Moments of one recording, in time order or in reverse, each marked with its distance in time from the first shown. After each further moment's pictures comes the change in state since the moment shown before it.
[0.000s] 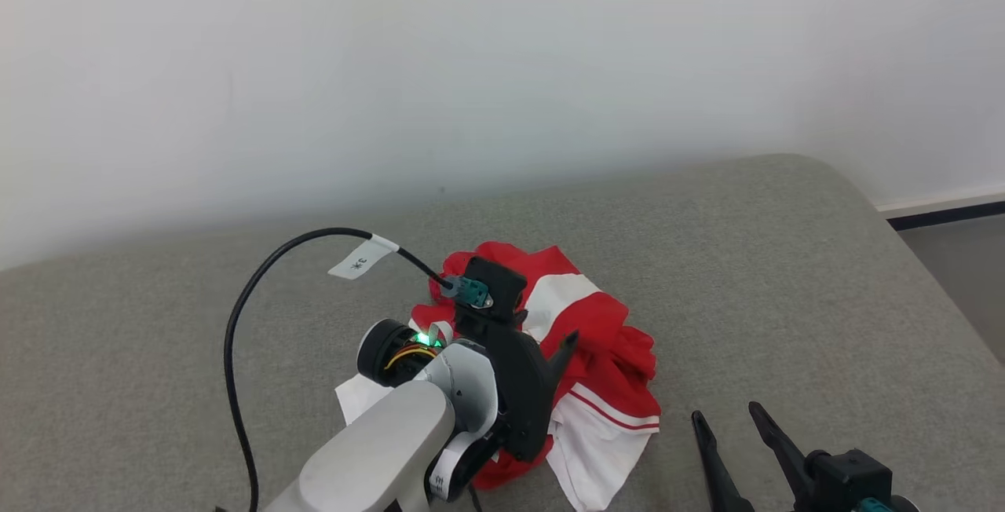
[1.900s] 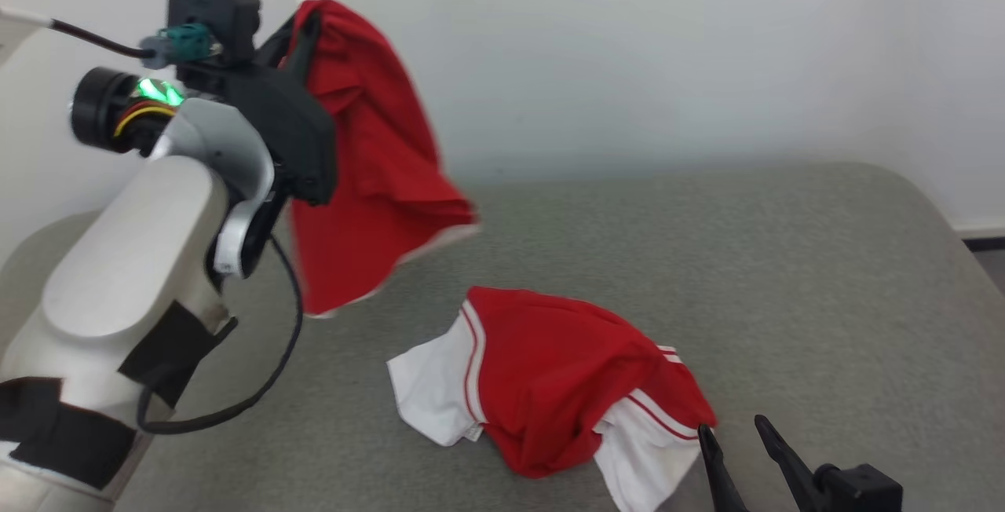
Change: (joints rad) left arm -0.352 0.268 0.169 0.024 0.075 0.052 -0.143; right arm 0.035 0.000 -0.006 -0.007 0.028 0.000 -0.014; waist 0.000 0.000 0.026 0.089
